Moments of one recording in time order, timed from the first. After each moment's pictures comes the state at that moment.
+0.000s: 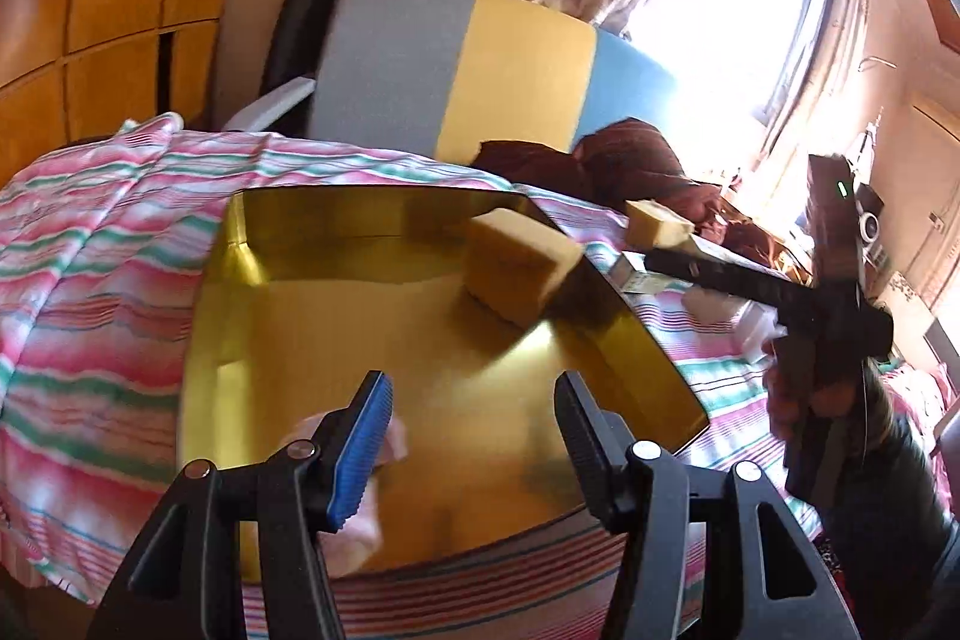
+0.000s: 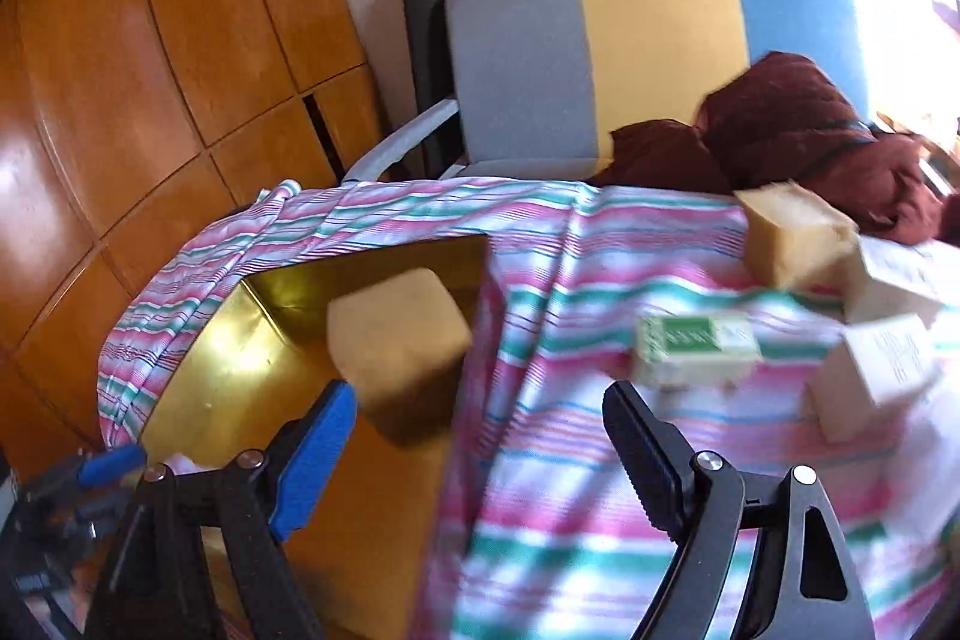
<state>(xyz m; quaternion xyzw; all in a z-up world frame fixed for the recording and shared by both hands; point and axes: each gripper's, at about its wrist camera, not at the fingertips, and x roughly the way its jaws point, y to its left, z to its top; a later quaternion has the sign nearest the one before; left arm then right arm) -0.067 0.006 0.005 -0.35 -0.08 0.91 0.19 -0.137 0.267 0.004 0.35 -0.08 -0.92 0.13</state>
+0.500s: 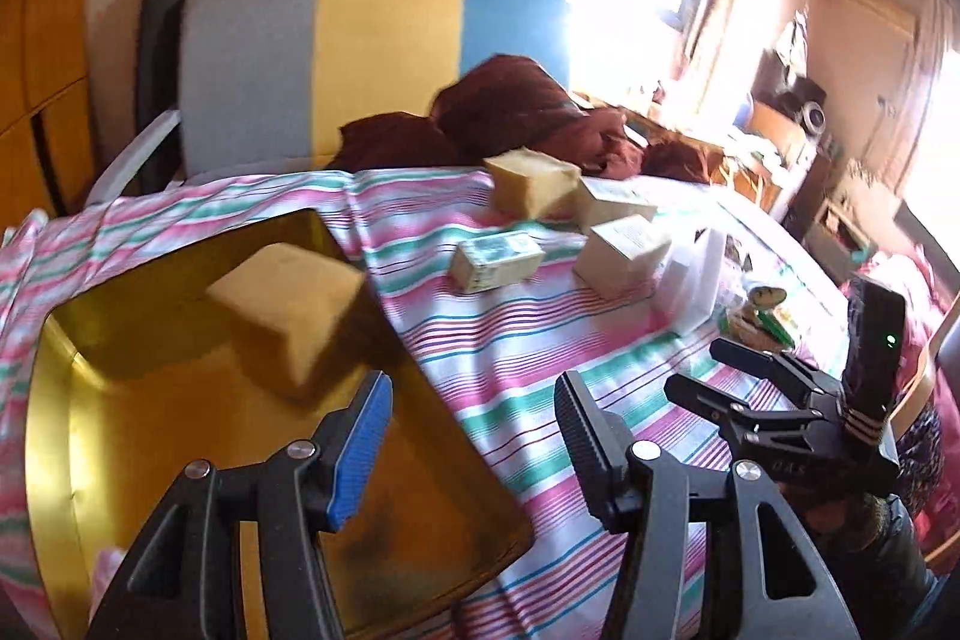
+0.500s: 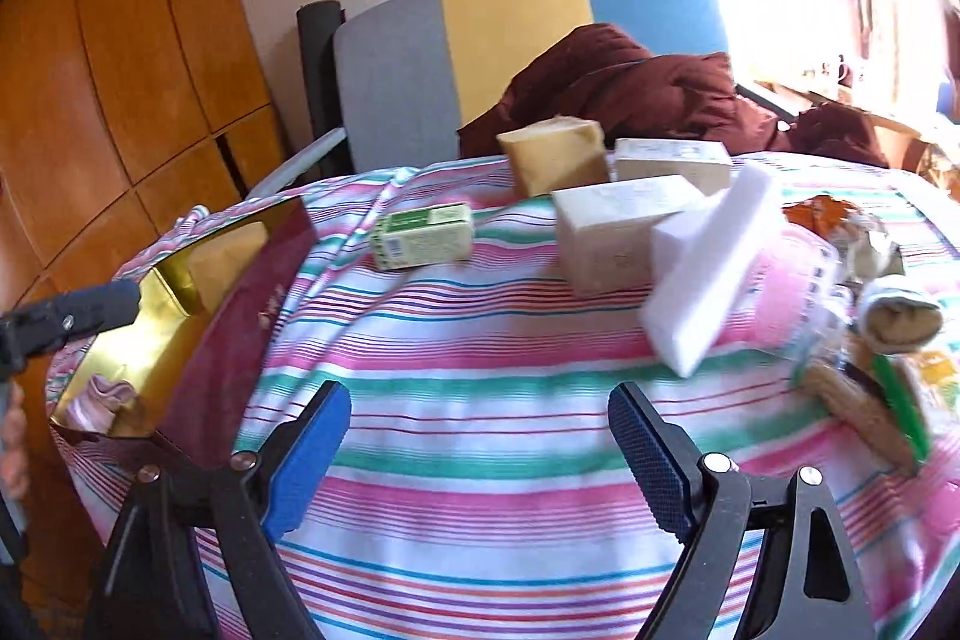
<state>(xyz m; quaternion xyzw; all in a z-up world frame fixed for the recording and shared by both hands) -0.101 0.163 0.022 -0.38 0.04 0.88 0.28 -0.040 0.387 -0.033 0.32 -0.09 -0.94 0.02</state>
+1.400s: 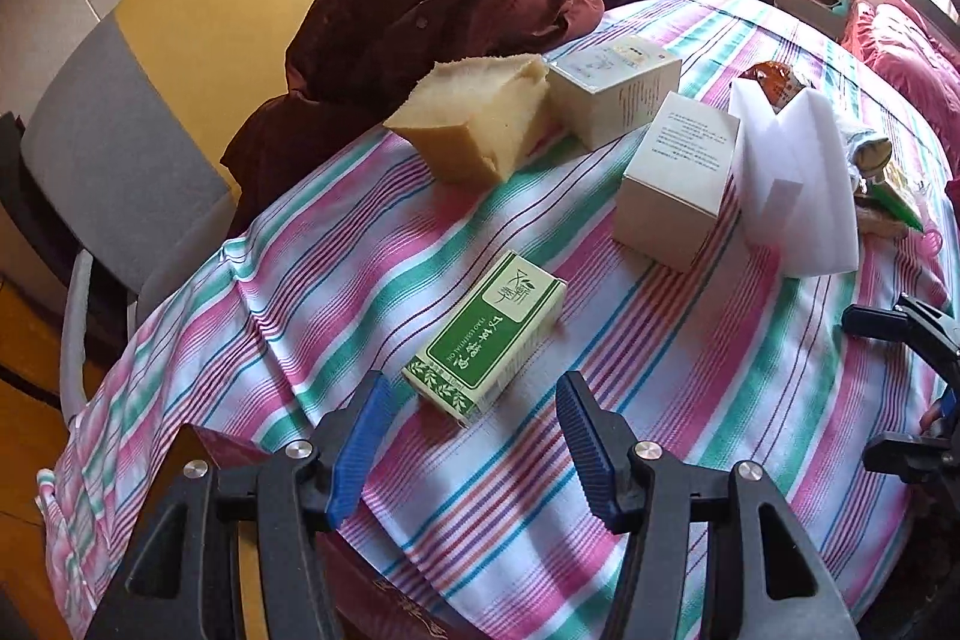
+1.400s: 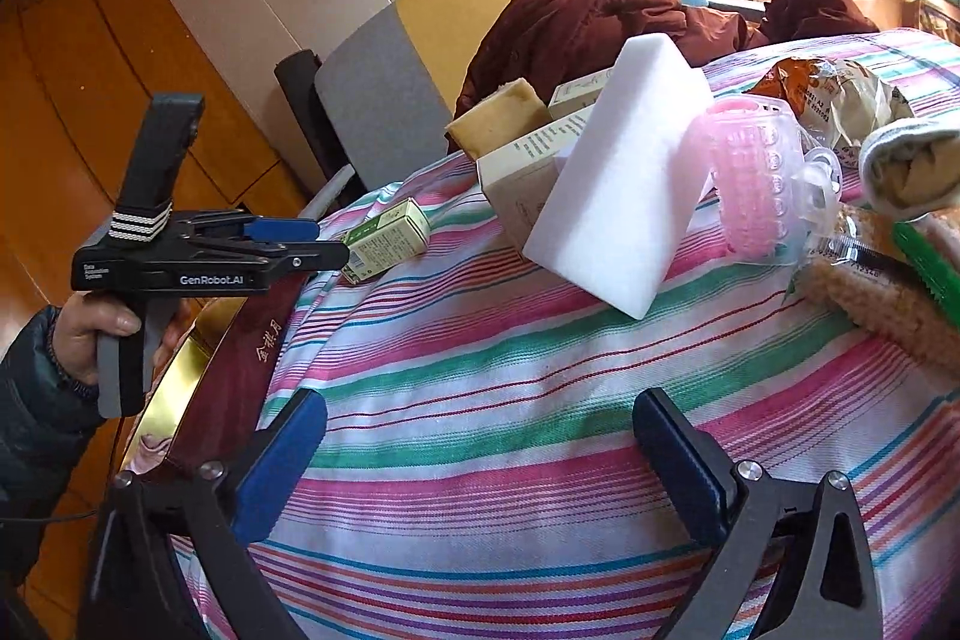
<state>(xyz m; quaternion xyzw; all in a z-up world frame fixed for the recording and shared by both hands) -0.219 0.292 -0.021 -0.42 0.30 0.79 0.32 -0.039 0.446 -0.071 0.31 -0.24 -0.92 0.07</state>
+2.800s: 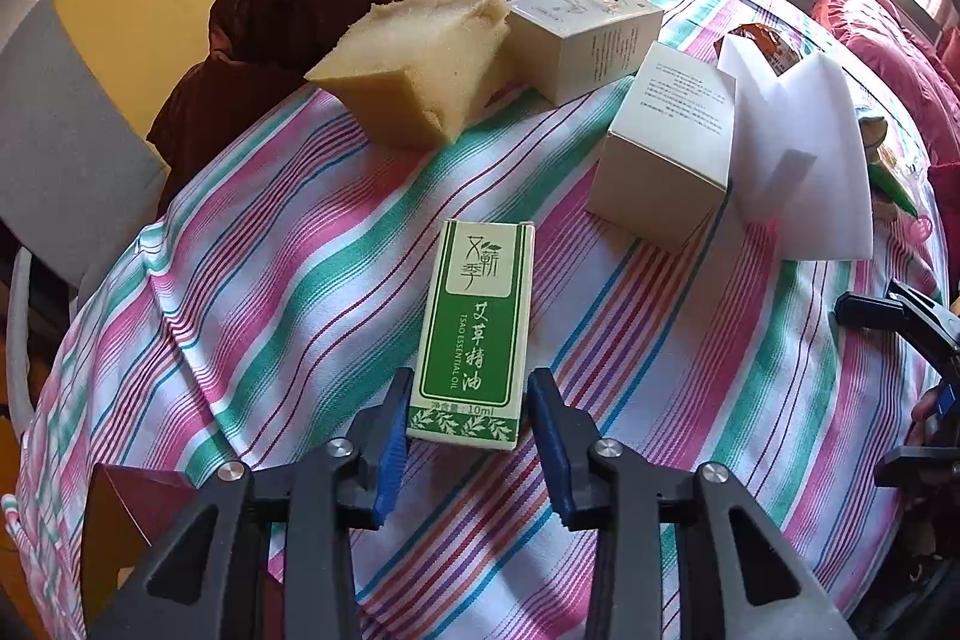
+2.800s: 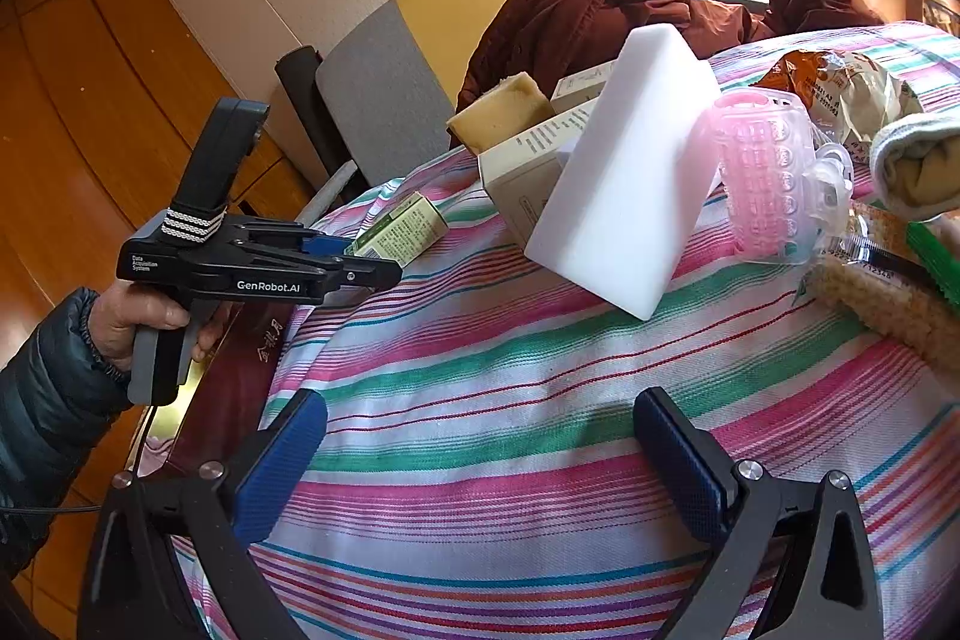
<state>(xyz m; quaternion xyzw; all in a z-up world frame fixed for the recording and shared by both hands) -0.245 0.315 -0.048 -0.47 0.29 0.75 0.36 -0.046 0.449 -0.072 0.32 -0.25 -0.91 0.08</state>
